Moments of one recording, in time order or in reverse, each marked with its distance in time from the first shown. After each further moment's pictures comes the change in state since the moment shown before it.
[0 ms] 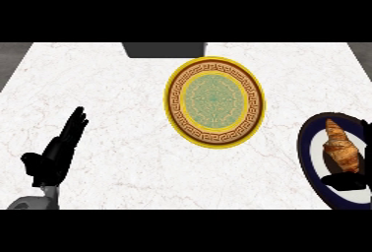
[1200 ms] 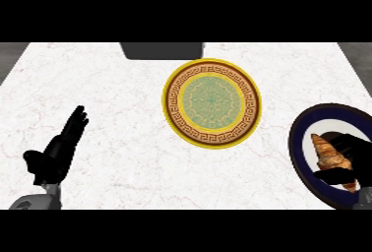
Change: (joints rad) left arm -0.010 -0.065 0.083 0.005 -0.081 -0.059 0.019; right arm -0.066 0.095 -0.098 0.221 0.047 -0.002 -0.222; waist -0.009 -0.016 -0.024
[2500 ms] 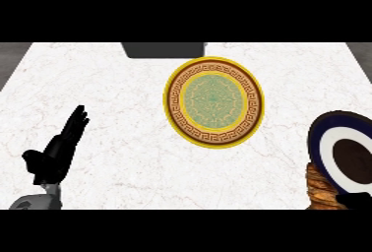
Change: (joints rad) left arm 0.001 -0.013 0.015 -0.017 -0.017 -0.019 0.013; right arm 0.438 0.260 0.563 -1.014 0.711 0.040 0.367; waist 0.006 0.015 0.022
